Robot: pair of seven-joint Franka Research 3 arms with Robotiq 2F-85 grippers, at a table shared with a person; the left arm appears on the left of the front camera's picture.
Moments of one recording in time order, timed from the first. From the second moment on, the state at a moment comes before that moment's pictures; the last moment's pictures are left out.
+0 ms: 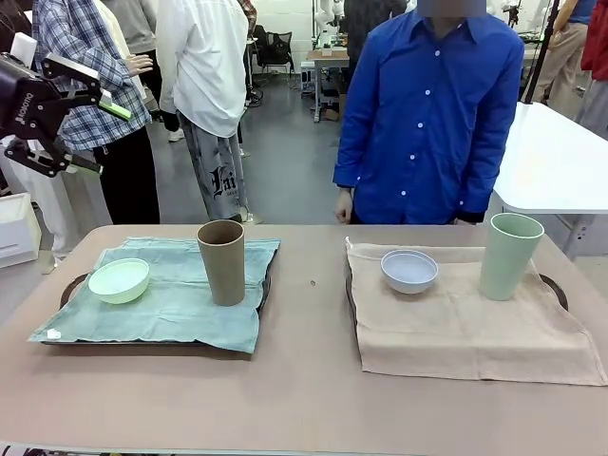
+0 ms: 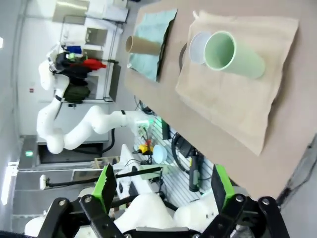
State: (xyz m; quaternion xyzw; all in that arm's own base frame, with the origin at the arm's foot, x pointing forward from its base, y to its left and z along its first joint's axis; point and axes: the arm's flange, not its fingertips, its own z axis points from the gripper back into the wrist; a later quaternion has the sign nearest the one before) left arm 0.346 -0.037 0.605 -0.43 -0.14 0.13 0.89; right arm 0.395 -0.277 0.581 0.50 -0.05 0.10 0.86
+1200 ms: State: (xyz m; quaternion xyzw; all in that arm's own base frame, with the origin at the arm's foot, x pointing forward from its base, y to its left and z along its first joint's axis) left arm 0.354 -0.038 0.594 -0.46 -0.08 0.18 0.87; right arm 0.372 -0.268 0.541 0.52 0.00 0.09 0.85
